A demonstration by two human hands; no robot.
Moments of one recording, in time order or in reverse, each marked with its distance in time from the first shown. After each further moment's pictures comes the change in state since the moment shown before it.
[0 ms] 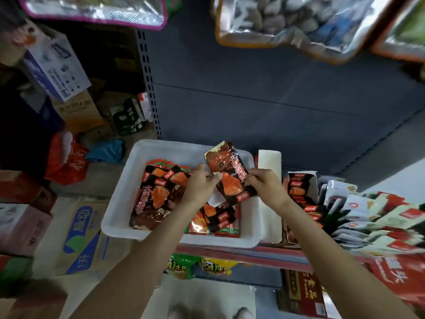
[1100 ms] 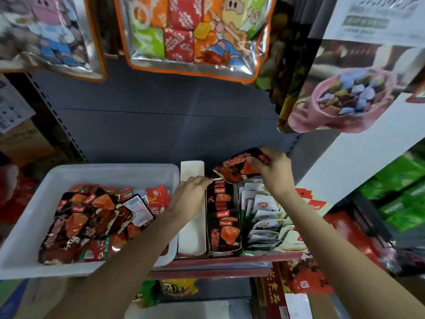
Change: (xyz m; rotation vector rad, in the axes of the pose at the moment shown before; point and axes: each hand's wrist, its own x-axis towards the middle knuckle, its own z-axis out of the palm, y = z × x) left_hand 0.010 0.070 0.161 0.833 -0.149 0.579; right_hand -0.034 0.069 -0.195 -0.071 0.533 -0.172
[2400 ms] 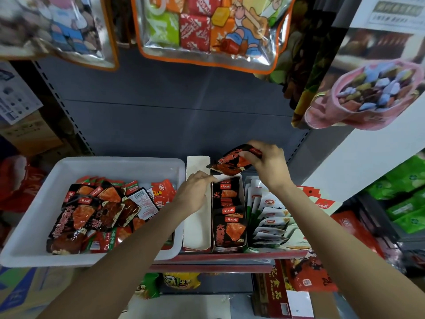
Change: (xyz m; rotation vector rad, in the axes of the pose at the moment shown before) left_hand -0.002 -0.005 -0.006 -0.157 -0.145 -0.099; right_hand 0.009 -0.007 0.019 -0.021 -0.134 -0.154
